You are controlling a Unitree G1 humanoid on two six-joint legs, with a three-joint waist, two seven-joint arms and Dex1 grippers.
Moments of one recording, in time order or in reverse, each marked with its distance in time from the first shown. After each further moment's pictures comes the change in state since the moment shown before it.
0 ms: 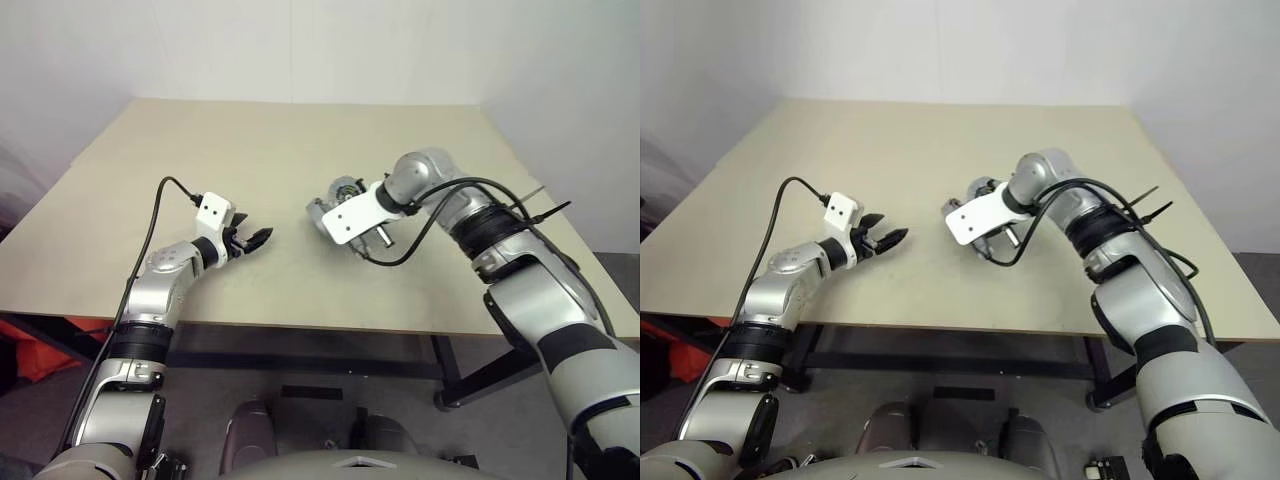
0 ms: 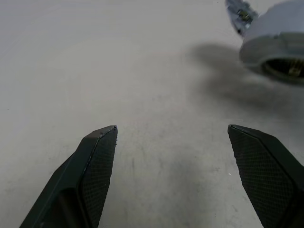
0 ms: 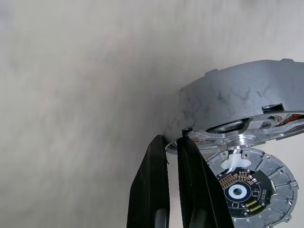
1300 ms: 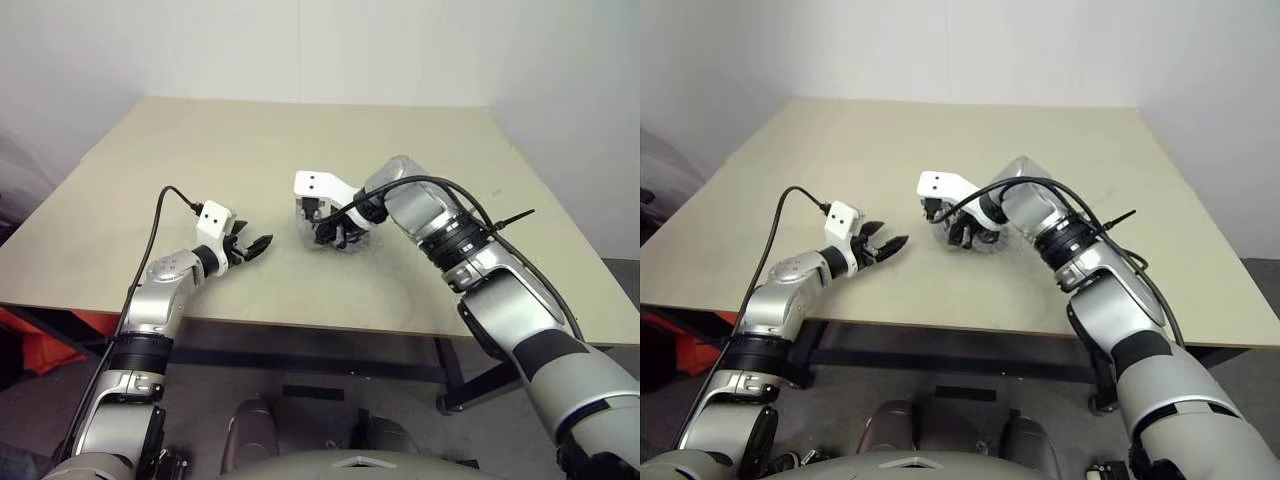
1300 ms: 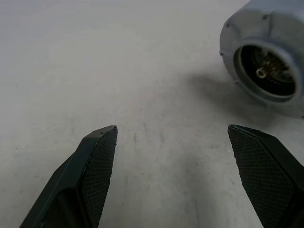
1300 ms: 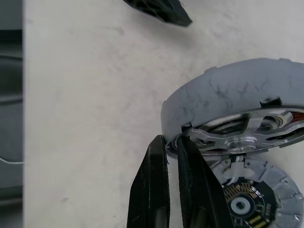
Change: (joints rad) left arm 0.056 -0.012 0.001 -0.045 0.001 0.009 0.023; right arm 0.037 0.182 -0.007 -0.176 0.249 0.915 -0.105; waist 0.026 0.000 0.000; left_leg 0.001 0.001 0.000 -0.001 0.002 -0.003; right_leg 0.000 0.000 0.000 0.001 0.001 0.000
